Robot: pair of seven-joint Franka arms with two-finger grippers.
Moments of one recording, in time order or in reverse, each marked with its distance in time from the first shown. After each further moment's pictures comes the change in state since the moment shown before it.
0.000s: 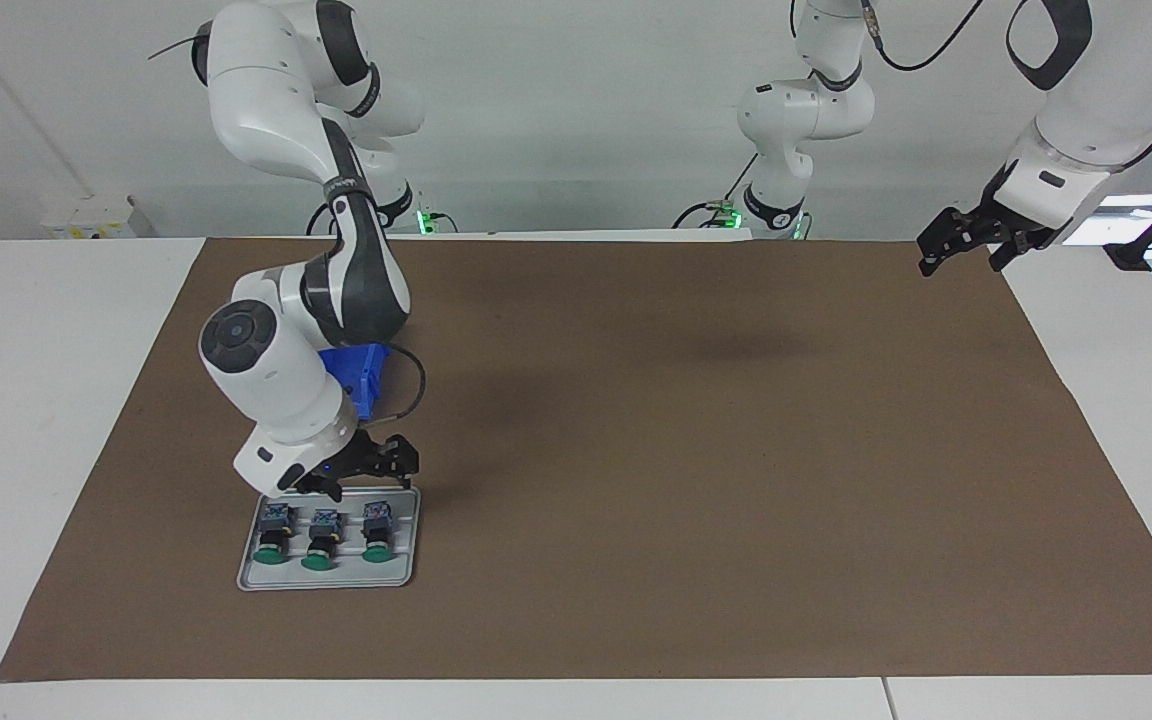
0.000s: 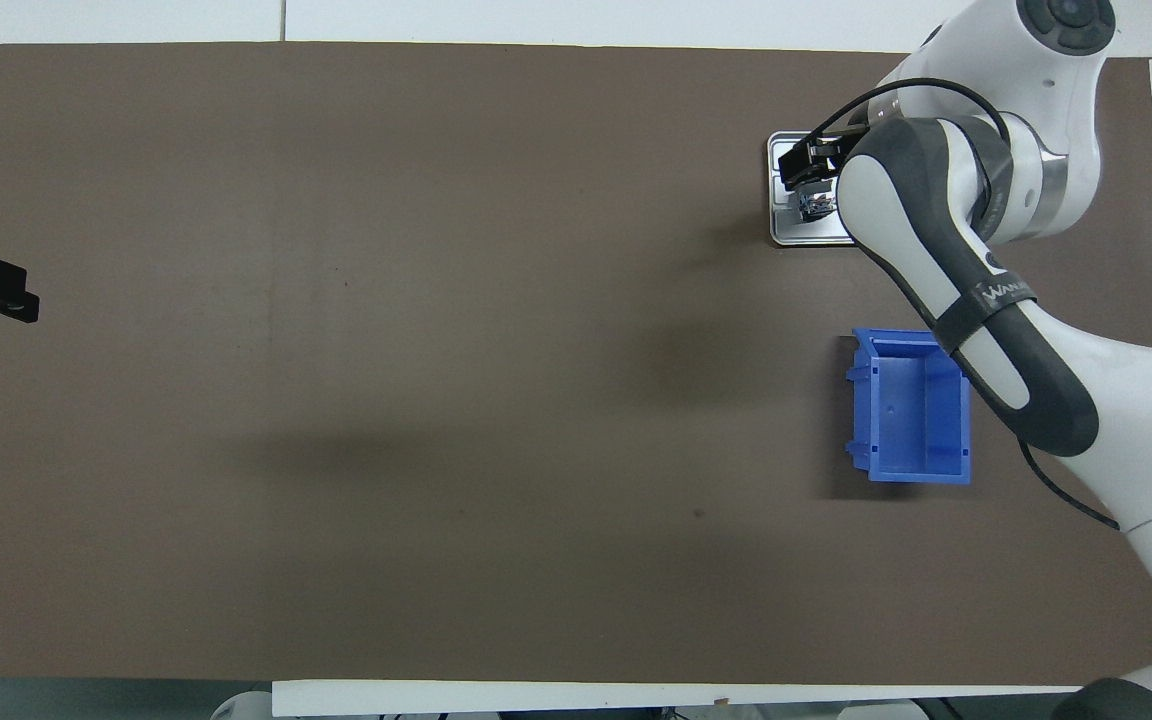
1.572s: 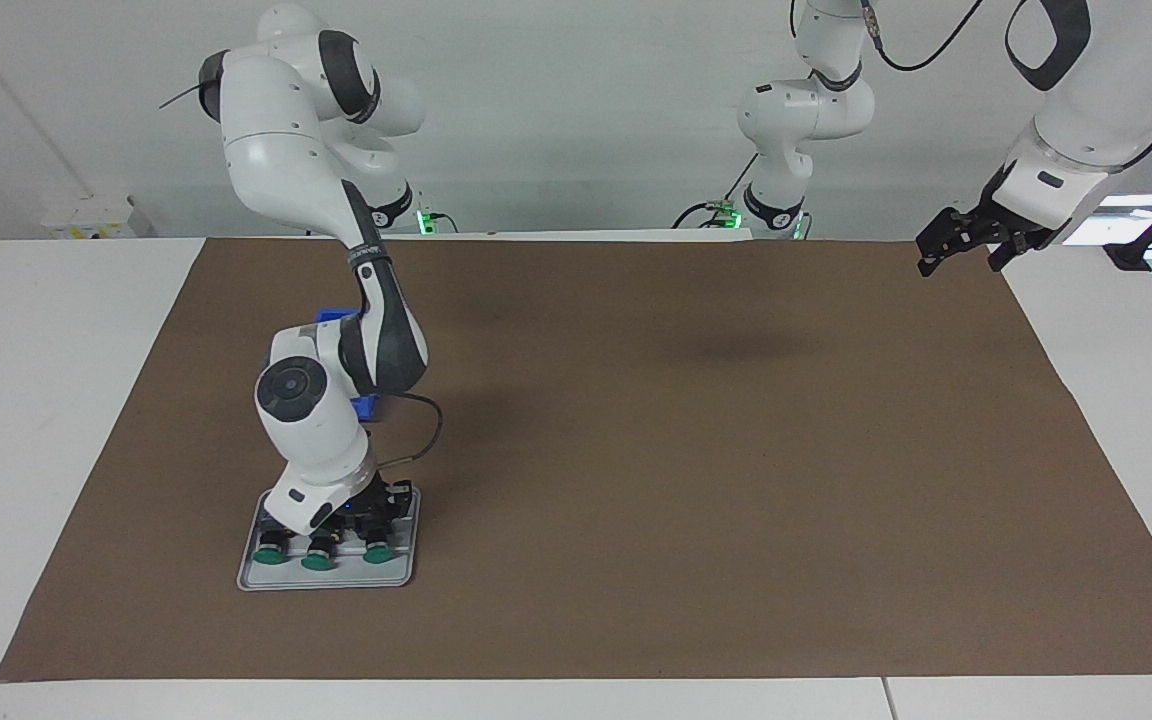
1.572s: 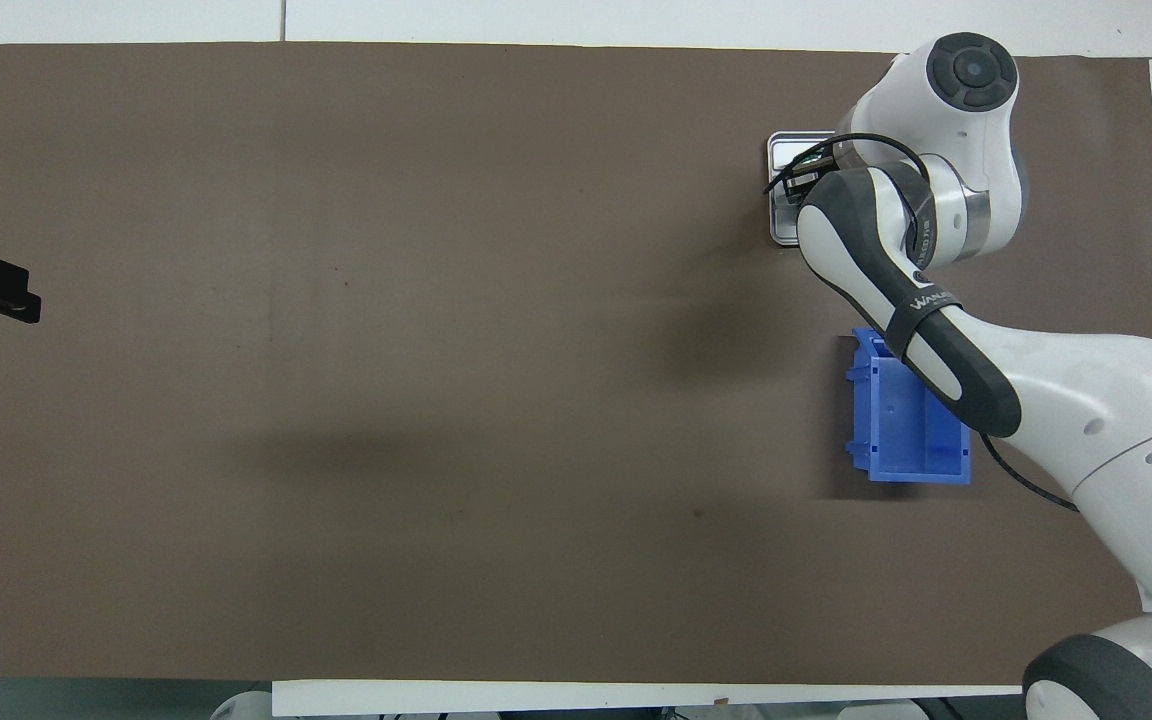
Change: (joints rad) left arm 0.000 0.000 -0.002 -0.001 0.000 -0.001 0.000; right arm 0.012 0.068 -0.001 -0.029 -0.138 0.074 -0.004
